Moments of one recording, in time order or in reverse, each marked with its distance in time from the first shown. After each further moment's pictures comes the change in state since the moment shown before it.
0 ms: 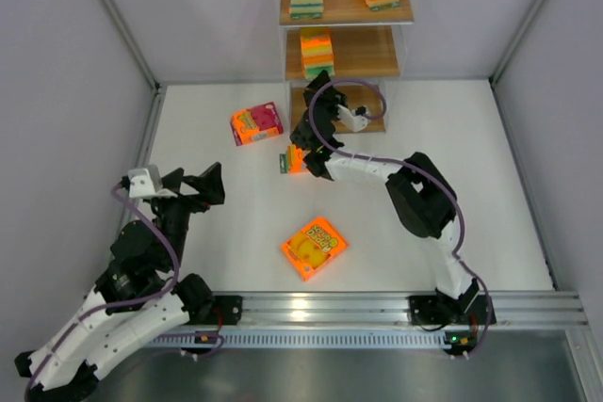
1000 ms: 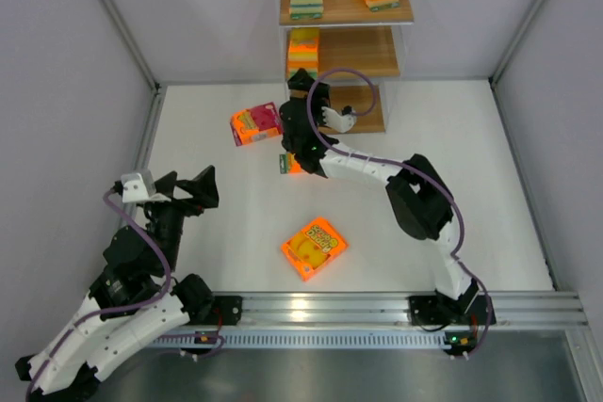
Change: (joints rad) left arm 0.000 -0.053 0.007 -0.046 -0.014 0.019; right arm 0.027 0.032 0.126 -0.554 -0.104 0.430
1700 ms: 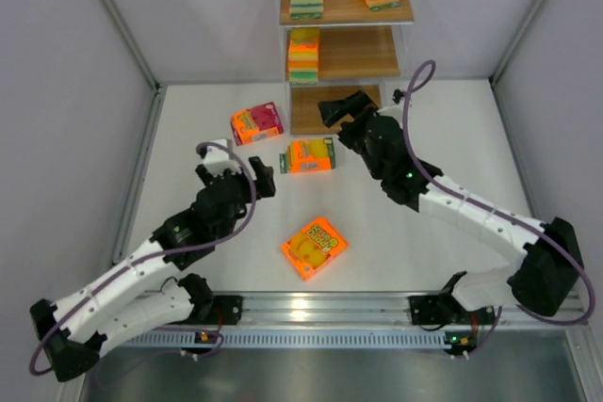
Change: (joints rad) left arm 0.009 0.465 0.021 -0.024 0.105 -0.303; right arm -0.069 -0.807 -0.620 -0.277 -0.692 -0.418
